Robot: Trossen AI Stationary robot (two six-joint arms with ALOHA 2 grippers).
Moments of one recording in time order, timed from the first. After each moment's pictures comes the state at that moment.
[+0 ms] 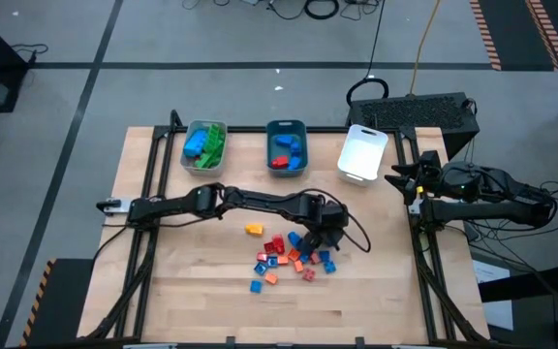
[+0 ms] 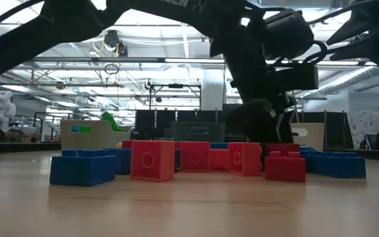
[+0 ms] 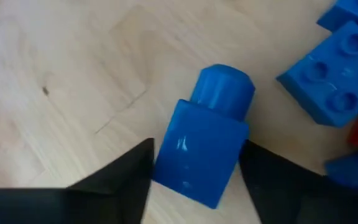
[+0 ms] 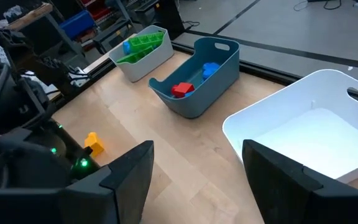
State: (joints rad) left arm -0.05 2.61 2.35 -0.88 0.03 0.67; right arm -0.04 0.26 0.67 -0.86 0.41 0.64
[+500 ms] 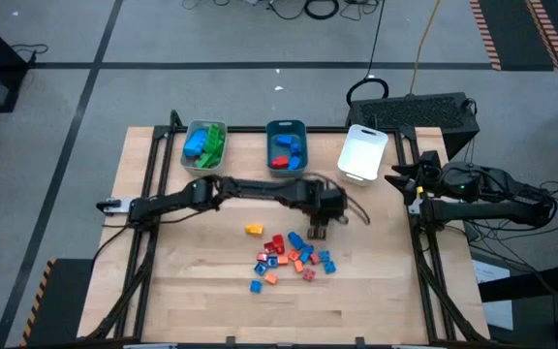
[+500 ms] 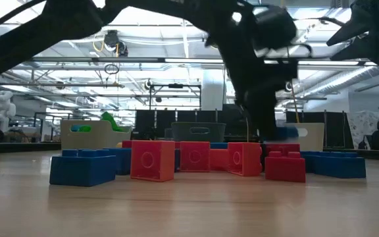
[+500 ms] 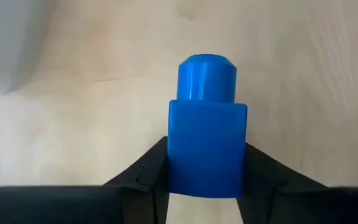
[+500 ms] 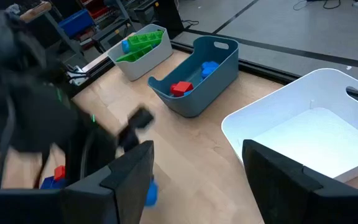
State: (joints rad) left arm 0.02 2.53 2.35 -0.92 -0.08 0.14; right arm -0.04 0.26 0.67 -0.87 0.41 0.64
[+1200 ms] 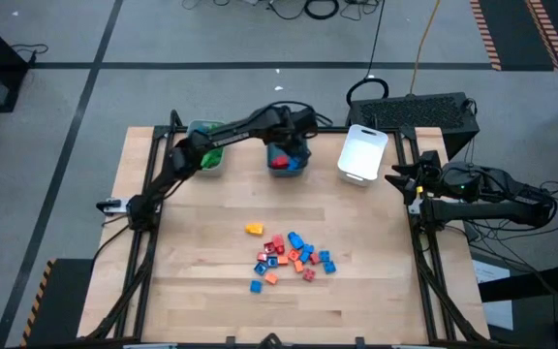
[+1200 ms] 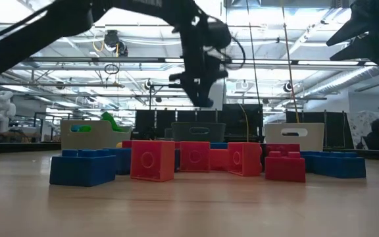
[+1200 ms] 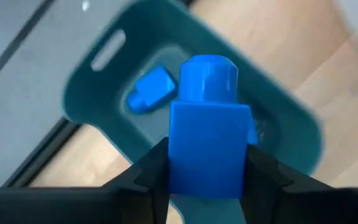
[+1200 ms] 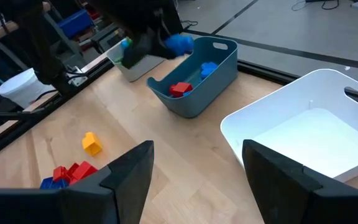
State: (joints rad) left arm 0.37 2.34 2.35 -1.25 -0.29 -0.33; right arm -0.04 0.26 0.67 -0.87 0.41 0.64
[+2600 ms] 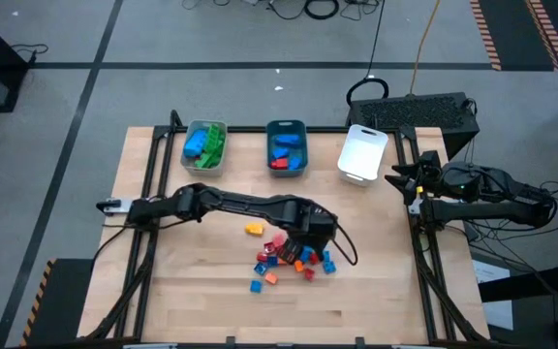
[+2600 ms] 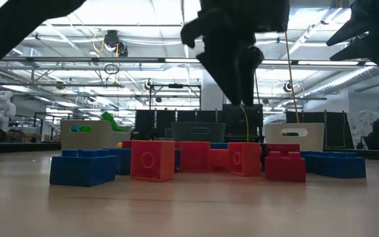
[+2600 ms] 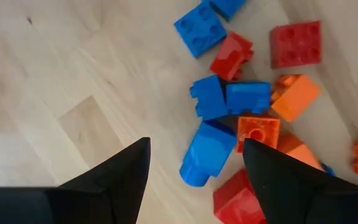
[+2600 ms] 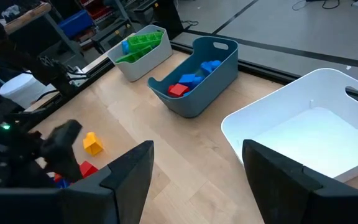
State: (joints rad) left arm -0.14 2.41 2.35 -1.24 -0.01 0.44; right arm -0.04 0.26 0.67 -0.87 0.41 0.65
